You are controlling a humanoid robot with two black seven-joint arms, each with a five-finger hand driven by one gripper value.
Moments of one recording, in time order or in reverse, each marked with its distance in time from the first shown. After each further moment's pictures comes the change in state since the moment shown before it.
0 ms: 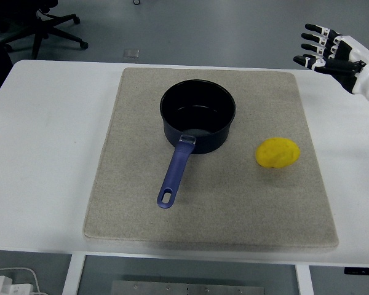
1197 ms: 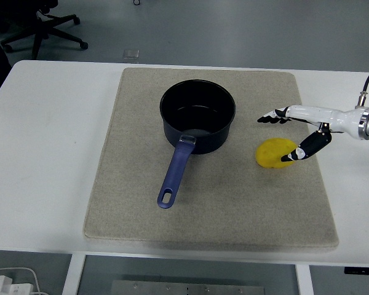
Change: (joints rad) left arm -0.001 0.000 0.000 0.000 0.000 0.000 0.000; right arm 0.339 0.038 -0.588 0.124 -0.667 0.057 0.002
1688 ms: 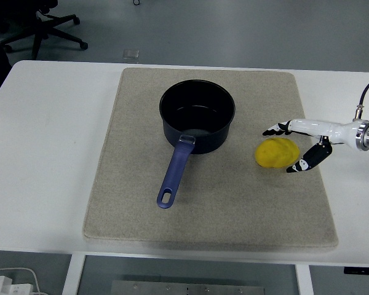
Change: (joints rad) left arm 0.001 0.000 0.000 0.000 0.000 0.000 0.000; right arm -0.046 0.025 -0.037 -0.051 -0.056 -0.043 0.001
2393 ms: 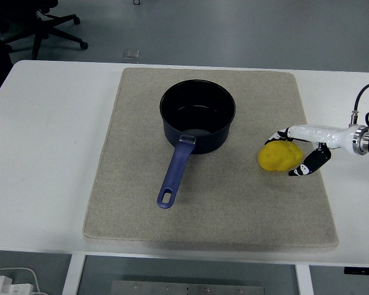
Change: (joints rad) left arm 0.000 0.000 0.000 0.000 0.000 0.000 0.000; right arm -0.003 0.043 -0.057 -0.050 -0.054 -0.044 0.021
